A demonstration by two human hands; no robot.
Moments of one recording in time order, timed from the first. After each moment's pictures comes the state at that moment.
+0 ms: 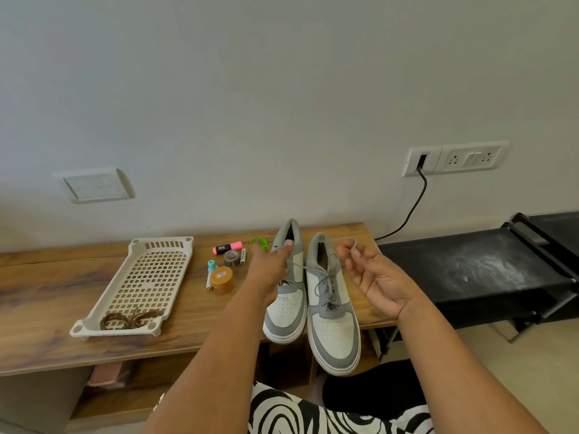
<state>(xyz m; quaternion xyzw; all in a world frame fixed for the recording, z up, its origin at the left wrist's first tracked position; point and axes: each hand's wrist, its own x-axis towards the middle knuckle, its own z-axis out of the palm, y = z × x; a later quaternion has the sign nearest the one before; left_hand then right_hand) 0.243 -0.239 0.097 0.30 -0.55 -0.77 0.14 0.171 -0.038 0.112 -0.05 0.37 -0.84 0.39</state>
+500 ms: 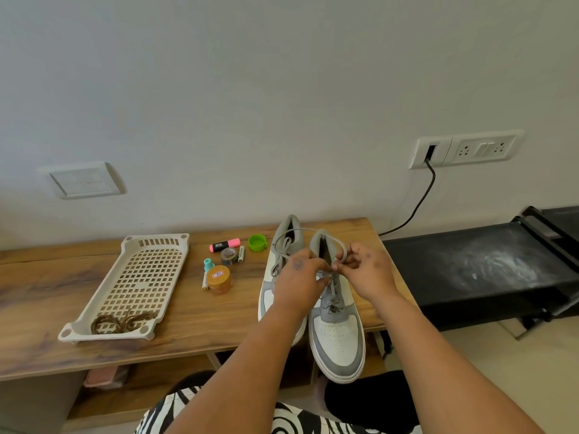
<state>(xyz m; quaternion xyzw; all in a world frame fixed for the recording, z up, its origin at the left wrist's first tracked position) 0.217 -0.208 0.053 0.09 -0.94 -0.28 0.17 0.145 -0.071 0.072 -0.21 0.83 -0.50 0.08</state>
